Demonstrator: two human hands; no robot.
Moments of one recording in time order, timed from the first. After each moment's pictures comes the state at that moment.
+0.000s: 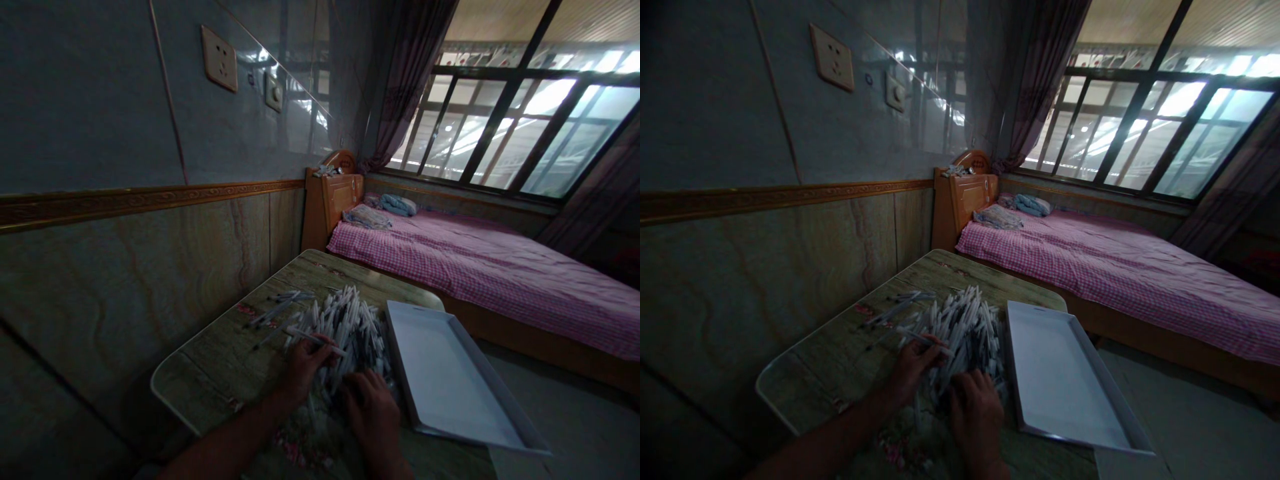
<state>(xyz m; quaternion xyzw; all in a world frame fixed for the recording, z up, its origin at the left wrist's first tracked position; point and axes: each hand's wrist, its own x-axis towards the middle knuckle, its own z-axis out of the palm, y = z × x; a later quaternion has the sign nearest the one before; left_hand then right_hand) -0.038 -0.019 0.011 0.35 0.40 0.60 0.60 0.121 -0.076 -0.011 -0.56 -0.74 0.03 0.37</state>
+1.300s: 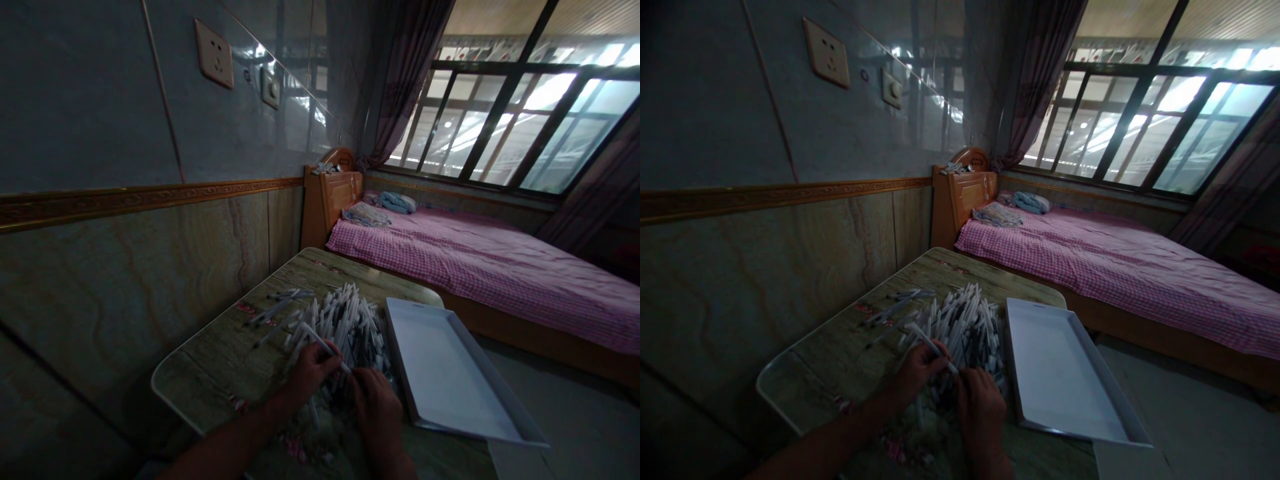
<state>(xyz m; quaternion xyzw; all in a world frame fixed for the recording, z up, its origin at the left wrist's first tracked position) -0.037 -0.021 -0.001 0.49 0.39 0.52 0.58 0.124 -0.073 -0.012 -0.54 -0.73 -0.02 0.42</state>
